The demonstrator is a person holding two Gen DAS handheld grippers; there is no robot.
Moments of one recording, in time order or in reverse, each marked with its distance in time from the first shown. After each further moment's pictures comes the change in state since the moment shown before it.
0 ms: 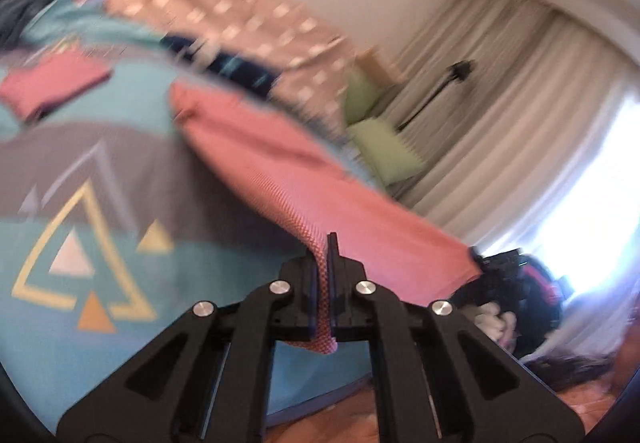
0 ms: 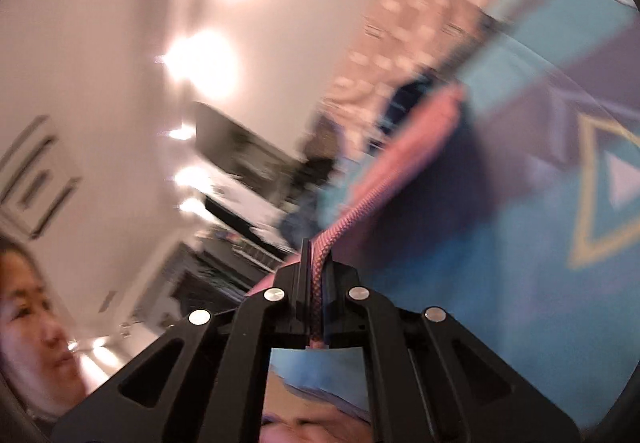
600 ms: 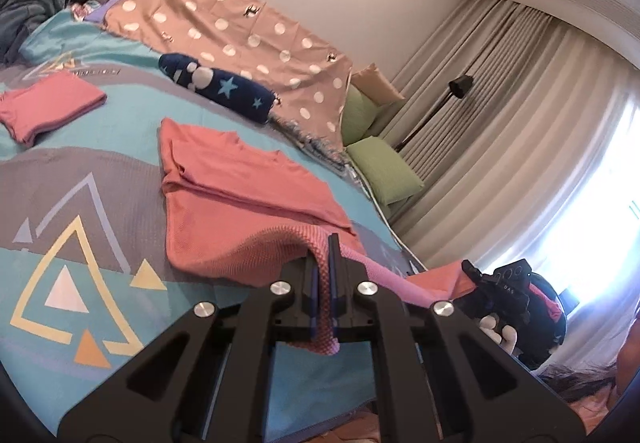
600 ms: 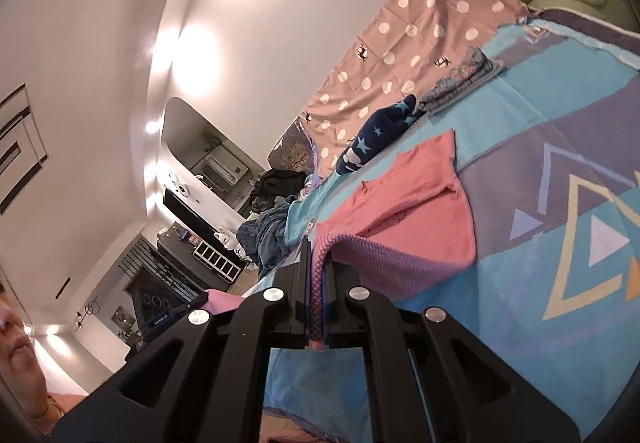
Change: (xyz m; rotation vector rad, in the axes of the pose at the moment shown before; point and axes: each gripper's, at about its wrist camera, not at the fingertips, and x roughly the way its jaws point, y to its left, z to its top) left arm 0.023 0.008 0.017 -0.013 -0.026 0.047; right arm 0.031 0.008 0.015 -0.095 -0.023 -0.201
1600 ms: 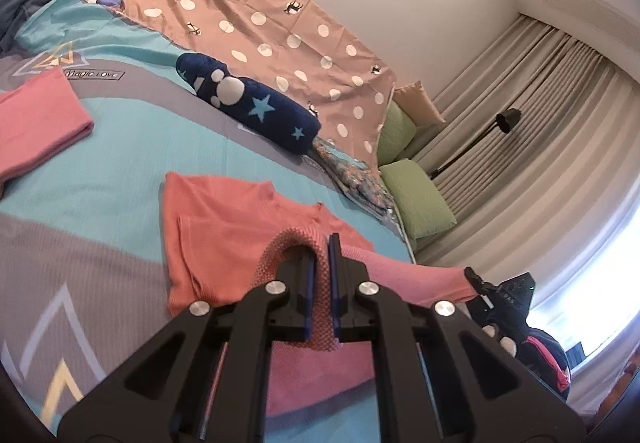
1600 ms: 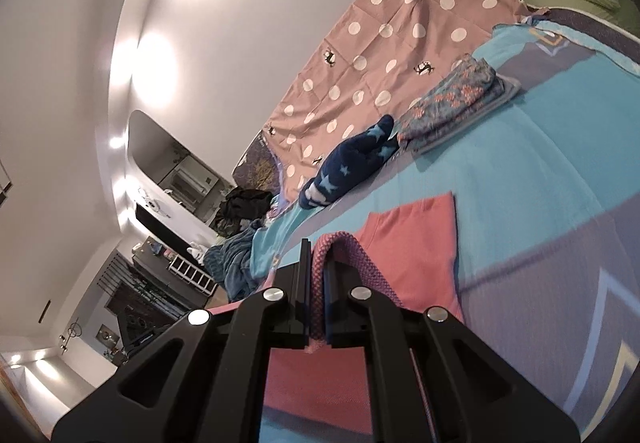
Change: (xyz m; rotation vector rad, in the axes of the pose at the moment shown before) left arm 0.117 0.074 0.126 -0.118 0.010 0.080; right arm 0.144 -0.057 0.127 0.035 -0.001 -0.105
